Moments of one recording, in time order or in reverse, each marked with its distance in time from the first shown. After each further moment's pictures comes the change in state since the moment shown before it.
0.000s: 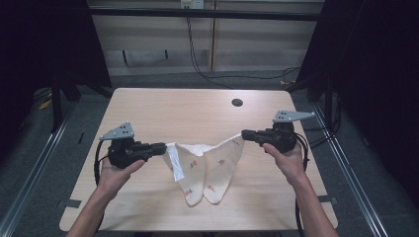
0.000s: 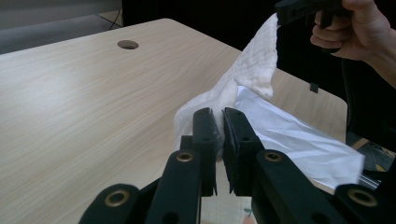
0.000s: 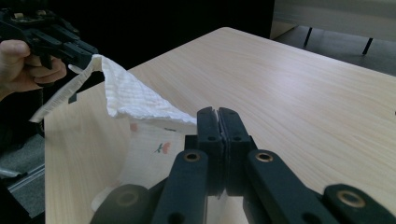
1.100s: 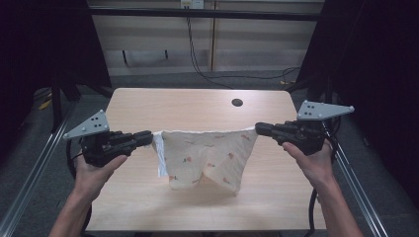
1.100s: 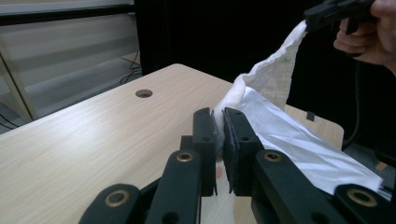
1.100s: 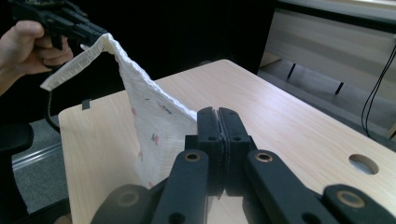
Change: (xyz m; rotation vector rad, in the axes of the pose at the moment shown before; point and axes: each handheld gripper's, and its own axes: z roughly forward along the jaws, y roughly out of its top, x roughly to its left) left arm -0.043 0.050 -0.061 -0.108 0.065 0.116; right arm 0.058 0.054 -0.069 -0.048 -0.043 -0.168
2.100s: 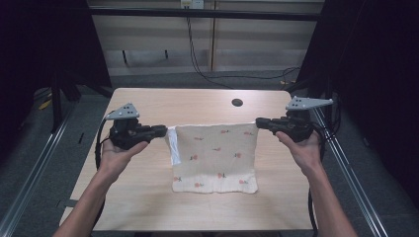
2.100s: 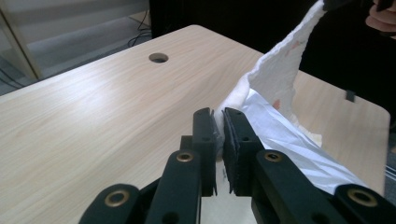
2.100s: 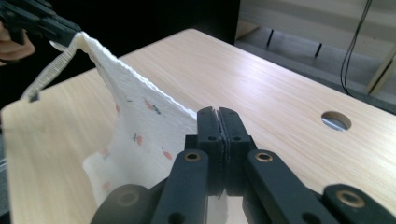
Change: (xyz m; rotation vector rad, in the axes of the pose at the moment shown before) left arm 0.049 -0.019 0.075 0.164 0.042 -0.084; right arm -0.060 -0.036 0.042 0.105 -0.093 0.115
